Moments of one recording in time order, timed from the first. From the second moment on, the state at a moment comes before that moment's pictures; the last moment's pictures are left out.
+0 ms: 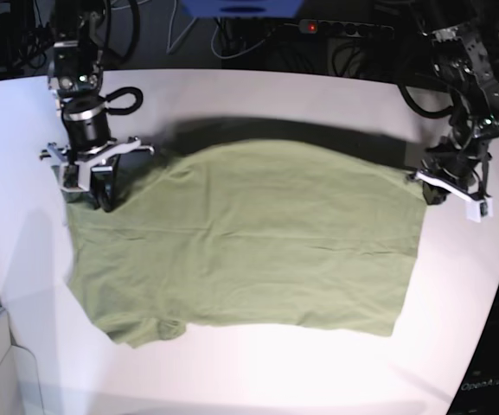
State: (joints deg) left arm 8.2 -9.2 -28.5 93.9 -25.4 -15.9 45.7; right arm -22.2 6.8 6.6 99.2 7.6 6.4 -5.5
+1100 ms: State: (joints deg) left arm -14.5 -9.8 -25.6 79.3 -14.6 -16.0 49.0; right arm -4.5 8.2 6.3 87.0 7.4 6.6 -15.0
